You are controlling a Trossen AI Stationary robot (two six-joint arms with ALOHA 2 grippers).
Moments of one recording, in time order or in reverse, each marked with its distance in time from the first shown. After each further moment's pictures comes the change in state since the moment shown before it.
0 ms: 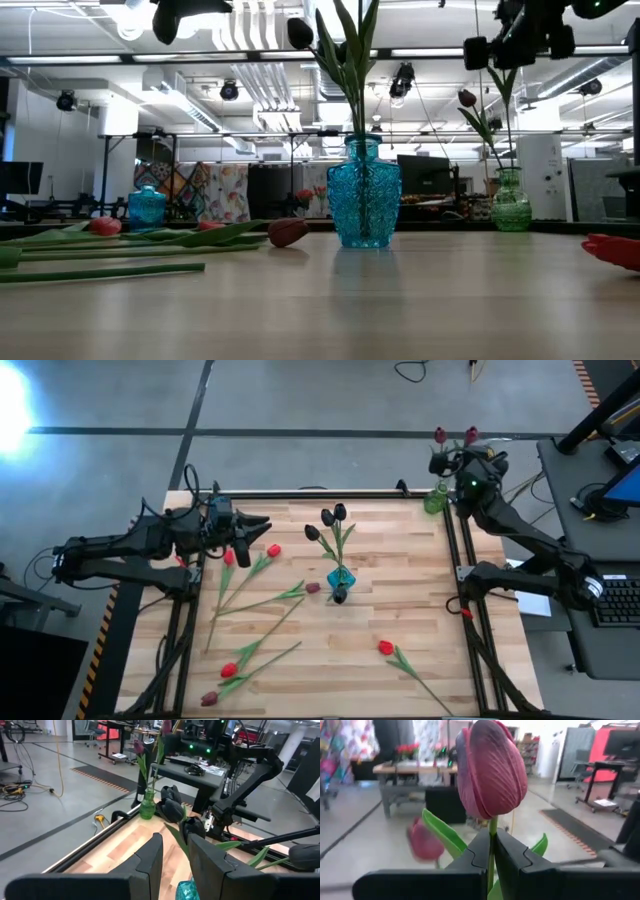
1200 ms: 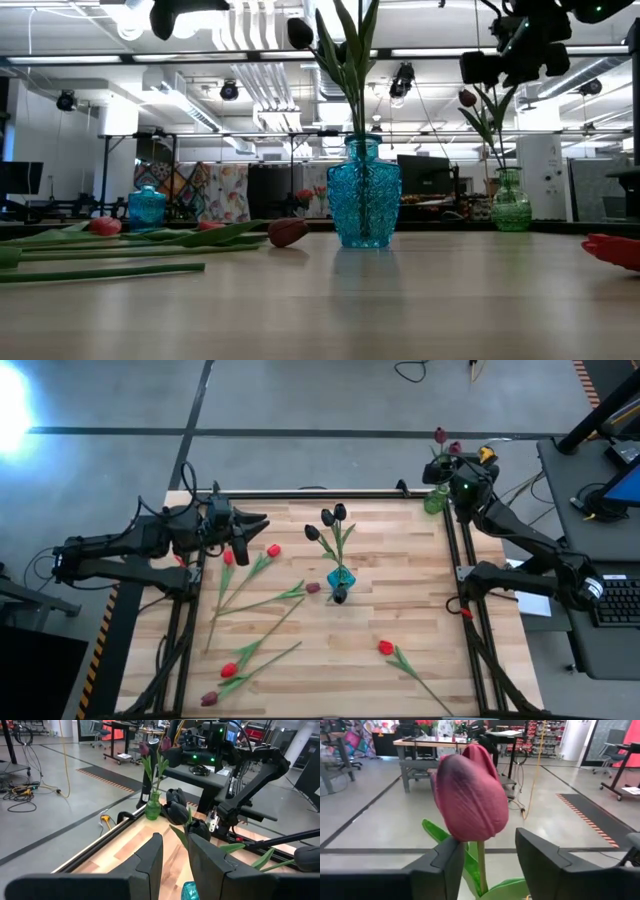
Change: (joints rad) left arm 0.000 -0.002 0.036 -0.048 -0.019 0.011; right arm -0.001 -0.008 -0.035 -0.136 -0.104 0.102
